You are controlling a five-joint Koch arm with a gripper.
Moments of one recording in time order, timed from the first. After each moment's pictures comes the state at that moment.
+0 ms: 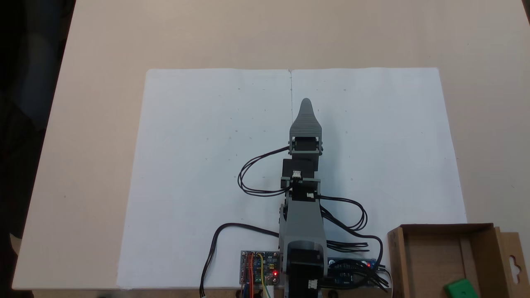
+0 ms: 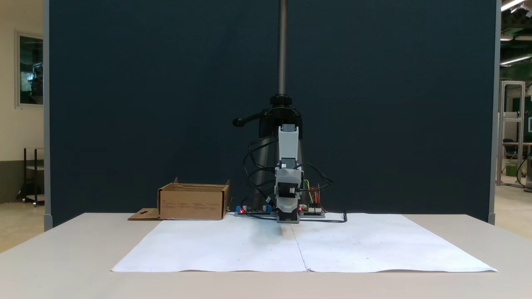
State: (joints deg) arm 3.3 129.1 173.8 -62.8 -3.9
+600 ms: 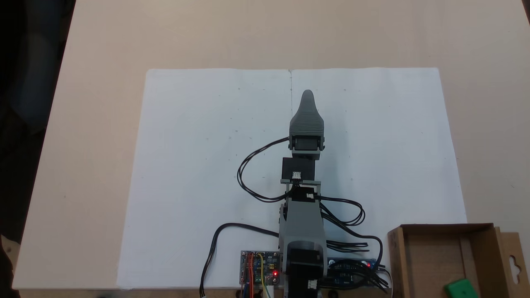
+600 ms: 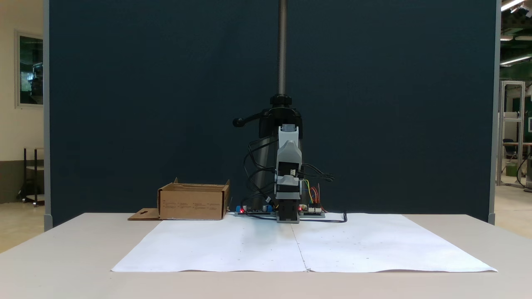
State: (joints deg) arm 3.8 129.1 175.6 -83.9 -3.9
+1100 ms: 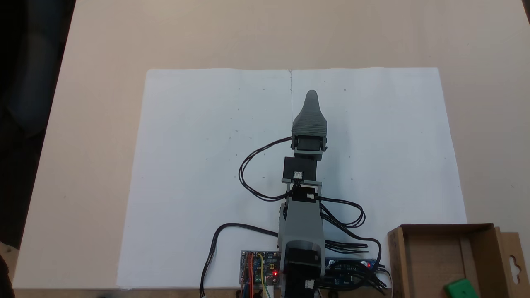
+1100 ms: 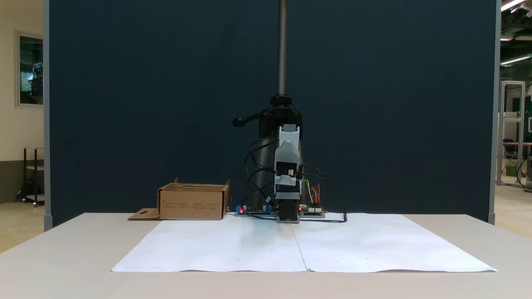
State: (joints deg) arm 5.5 129.1 175.5 -83.9 -3.9
